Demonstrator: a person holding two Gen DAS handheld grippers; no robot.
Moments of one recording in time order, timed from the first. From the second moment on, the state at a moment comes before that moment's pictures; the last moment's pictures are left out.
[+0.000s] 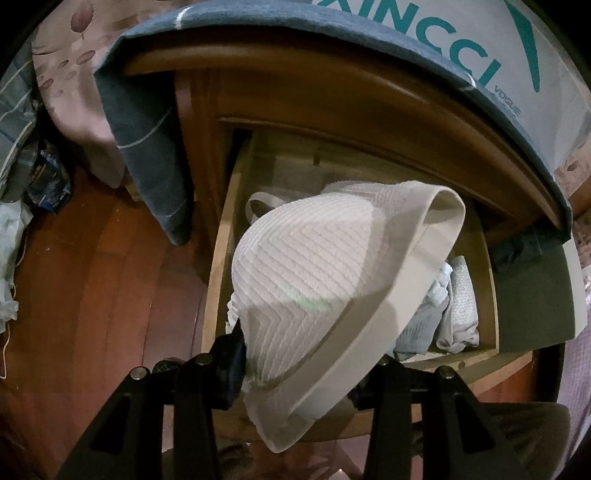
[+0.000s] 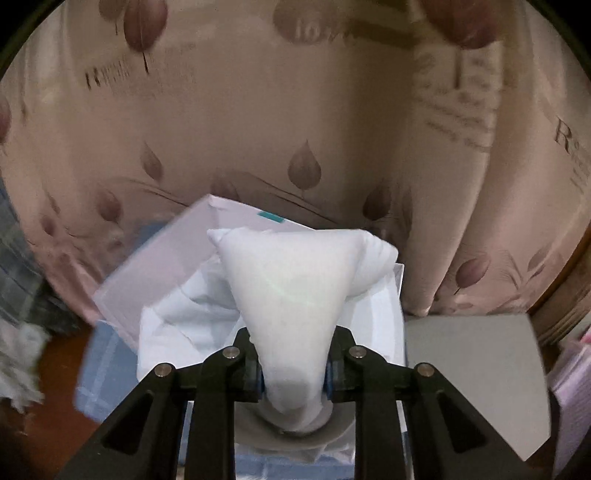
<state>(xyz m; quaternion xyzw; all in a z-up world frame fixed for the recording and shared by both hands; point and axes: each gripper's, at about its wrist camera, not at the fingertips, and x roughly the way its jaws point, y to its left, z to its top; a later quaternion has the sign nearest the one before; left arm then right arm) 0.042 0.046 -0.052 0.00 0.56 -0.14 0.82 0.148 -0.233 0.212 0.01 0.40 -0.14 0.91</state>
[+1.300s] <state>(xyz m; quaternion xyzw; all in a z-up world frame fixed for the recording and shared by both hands) 0.039 0.027 -0.057 0.04 0.56 -0.15 0.82 0.153 -0.286 0.122 -0.04 0.46 -0.03 0.89</state>
